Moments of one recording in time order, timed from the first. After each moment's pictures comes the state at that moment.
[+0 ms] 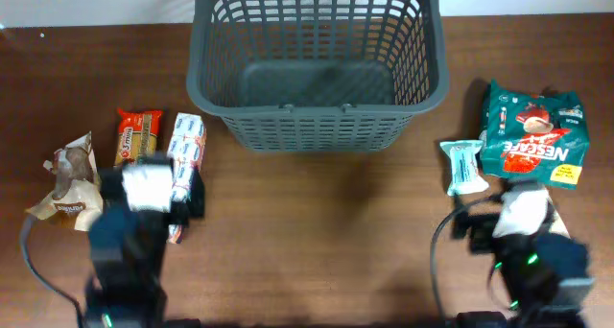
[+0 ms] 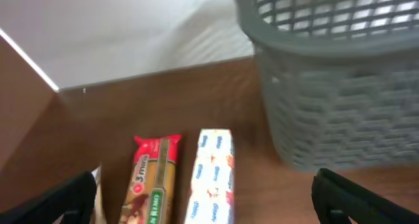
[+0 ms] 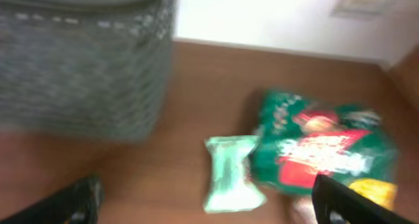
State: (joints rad) left arm 0.04 0.67 0.72 -0.41 -0.03 0.19; right arm 0.00 0.46 0.75 -0.72 0.05 -0.11
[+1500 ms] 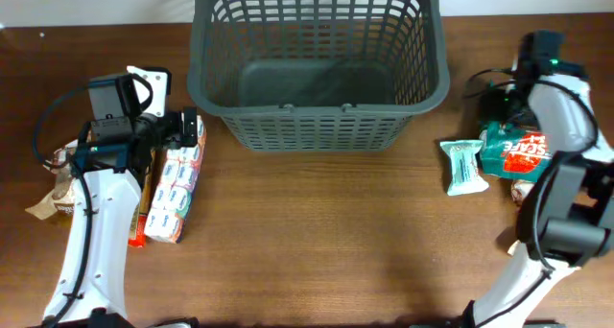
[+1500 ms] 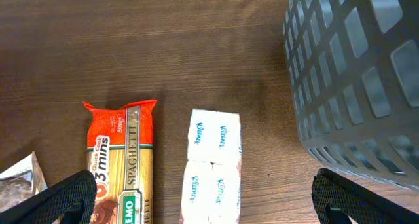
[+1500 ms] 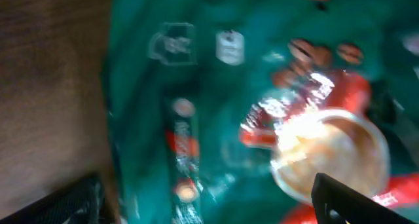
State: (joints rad) left arm 0.13 1.44 1.17 -0.55 0.08 0.18; right arm -0.24 2.06 1.66 -0.91 0.21 -0.01
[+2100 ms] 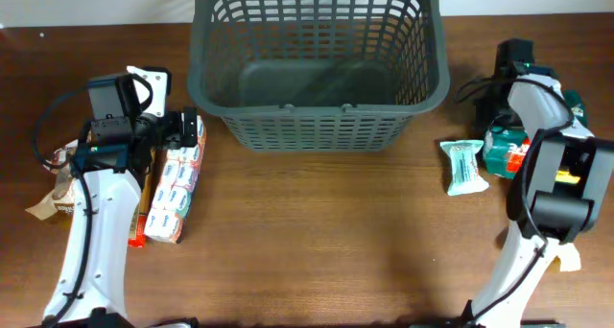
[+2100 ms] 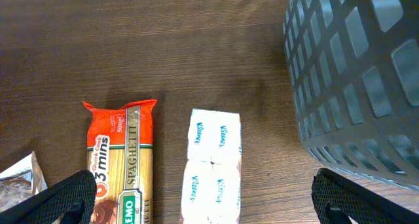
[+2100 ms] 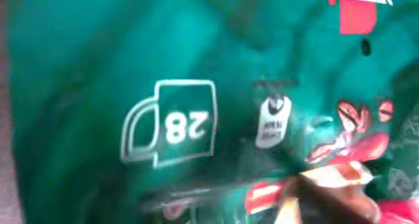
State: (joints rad) left arm 0.13 1.44 1.17 -0.55 0.08 0.18; right arm -0.22 2.22 1.69 -0.82 0.38 -0.03
